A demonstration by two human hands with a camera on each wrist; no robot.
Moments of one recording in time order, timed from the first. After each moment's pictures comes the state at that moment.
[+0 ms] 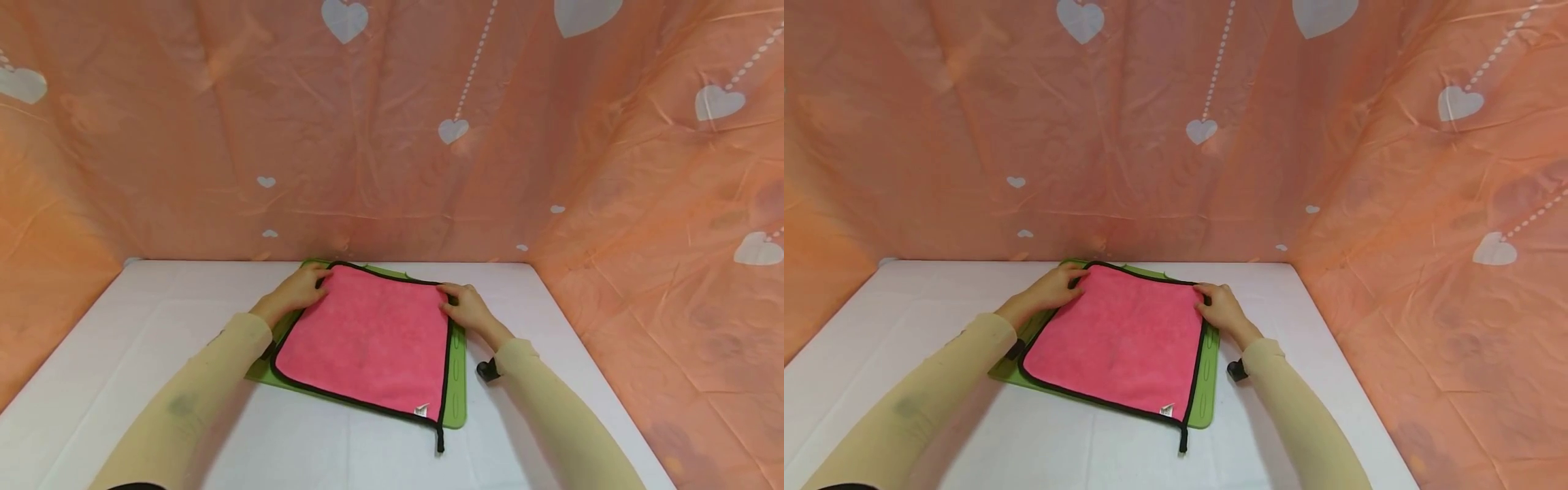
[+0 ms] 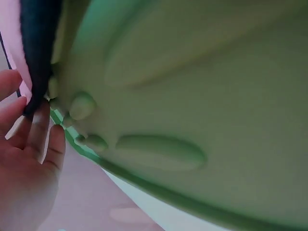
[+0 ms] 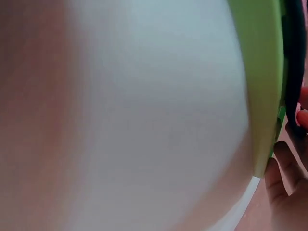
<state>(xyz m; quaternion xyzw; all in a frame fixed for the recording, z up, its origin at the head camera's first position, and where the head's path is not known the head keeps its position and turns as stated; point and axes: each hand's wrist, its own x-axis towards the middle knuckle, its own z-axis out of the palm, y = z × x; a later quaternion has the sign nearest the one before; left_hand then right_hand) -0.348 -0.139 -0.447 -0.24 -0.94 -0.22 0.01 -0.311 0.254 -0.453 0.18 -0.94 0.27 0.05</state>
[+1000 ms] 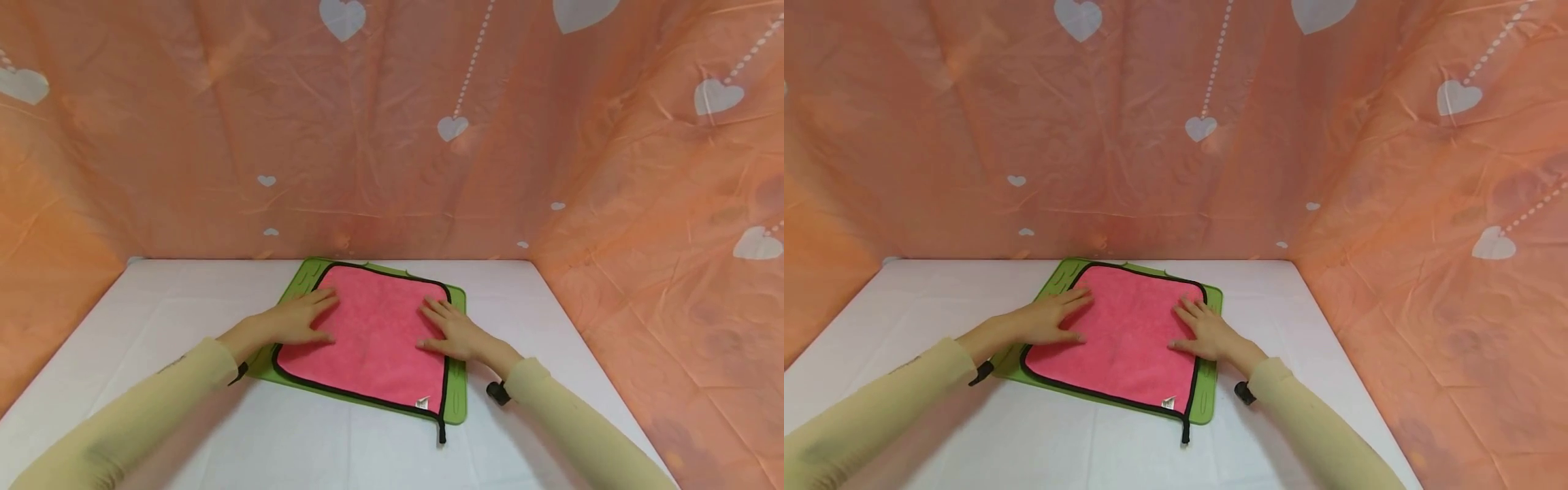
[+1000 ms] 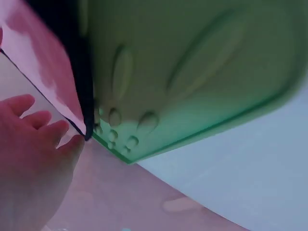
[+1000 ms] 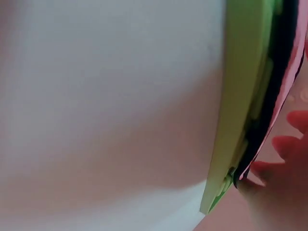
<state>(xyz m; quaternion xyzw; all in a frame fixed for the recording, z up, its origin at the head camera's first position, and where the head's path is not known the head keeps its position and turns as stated) -0.276 -0.142 -0.434 -0.34 -0.93 -0.14 -0.07 -0.255 0.236 -0.443 0.29 -0.94 0.15 -0.08</state>
